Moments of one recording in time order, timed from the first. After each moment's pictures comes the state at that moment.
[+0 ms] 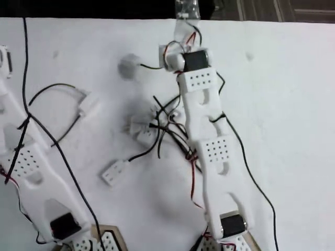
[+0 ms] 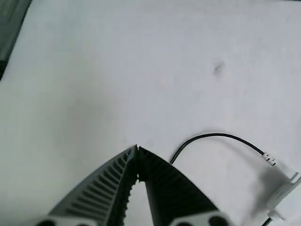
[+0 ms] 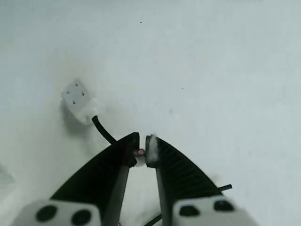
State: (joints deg) left arm -34.9 49.9 -94.5 102.3 -17.6; right arm -17.8 62.2 -92.7 84.1 -8.1
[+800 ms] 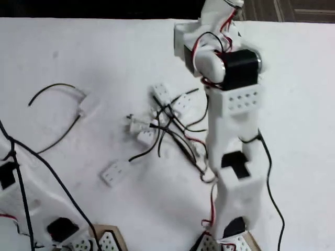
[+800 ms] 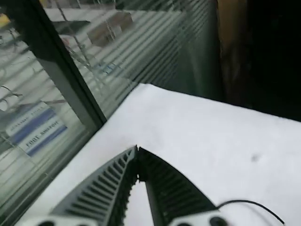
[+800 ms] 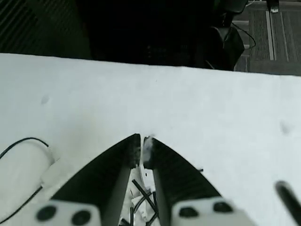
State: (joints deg) left arm -42.9 22.8 -94.3 102.5 -12.9; right arm -17.8 18.8 -74.3 98.5 -6.9
